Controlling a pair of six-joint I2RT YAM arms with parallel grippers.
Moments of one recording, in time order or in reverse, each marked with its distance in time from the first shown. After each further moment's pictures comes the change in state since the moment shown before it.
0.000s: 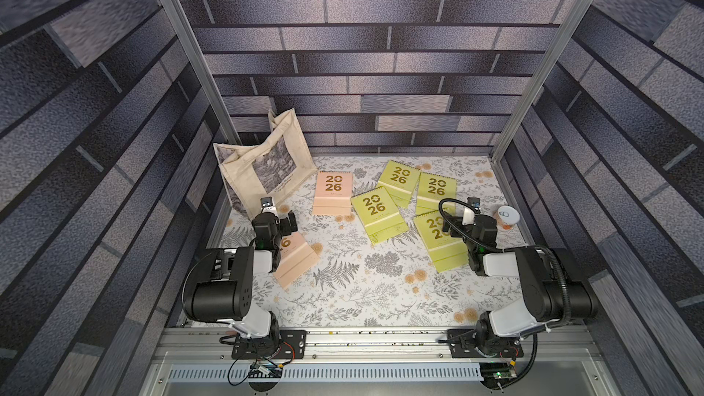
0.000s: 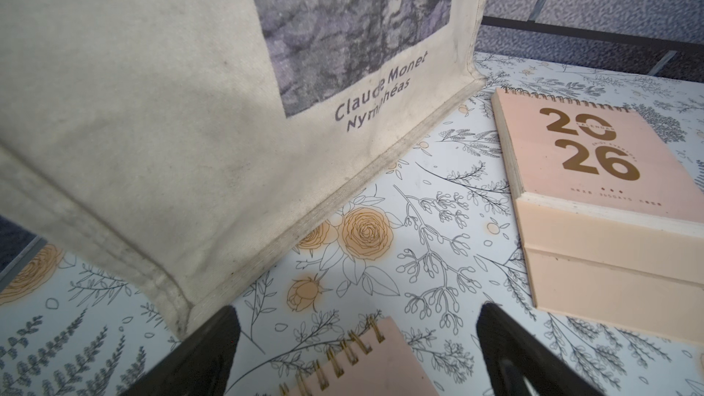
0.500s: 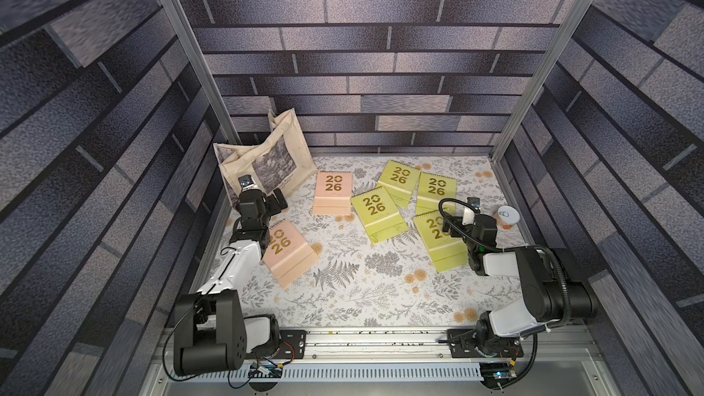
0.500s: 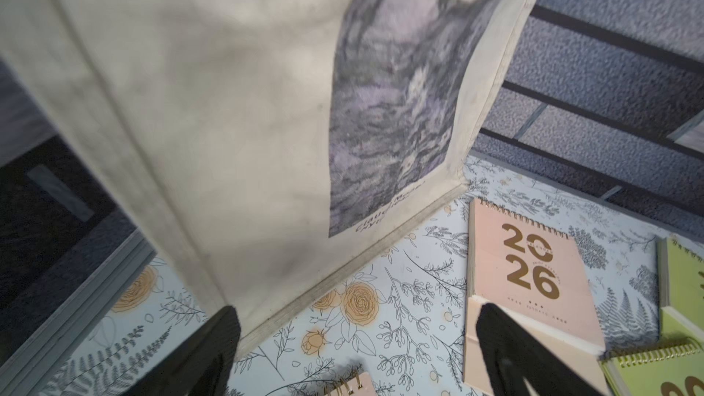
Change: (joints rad) left arm 0.045 -0.359 0.302 -0.628 -0.039 -0.229; right arm 0.000 -0.003 0.013 -0.030 0.002 0.000
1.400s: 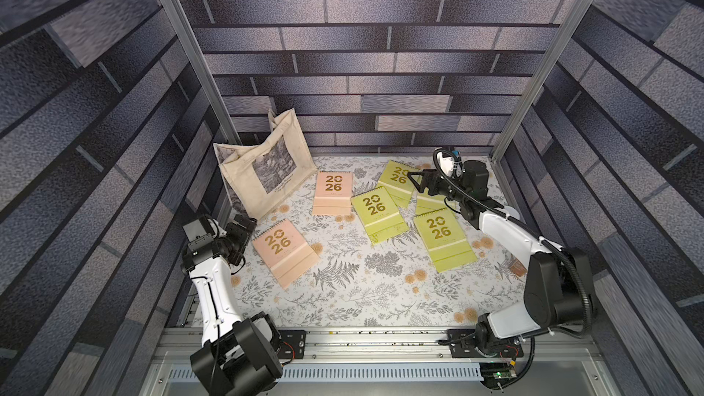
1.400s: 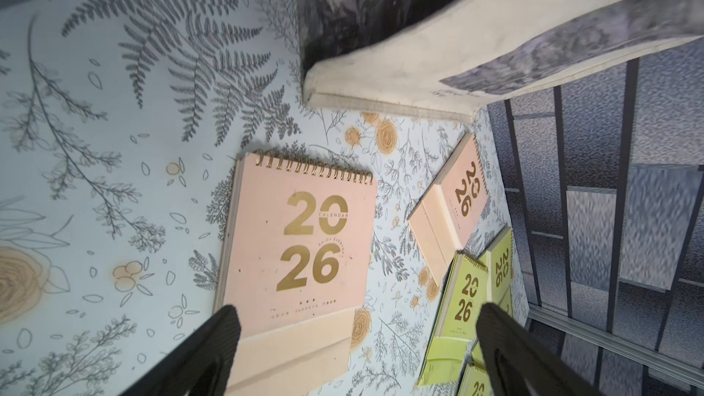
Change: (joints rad) left arm 0.512 -0.118 0.055 -0.742 0.660 -0.301; right arm 0.219 0.030 0.680 -0.555 -0.605 0.309
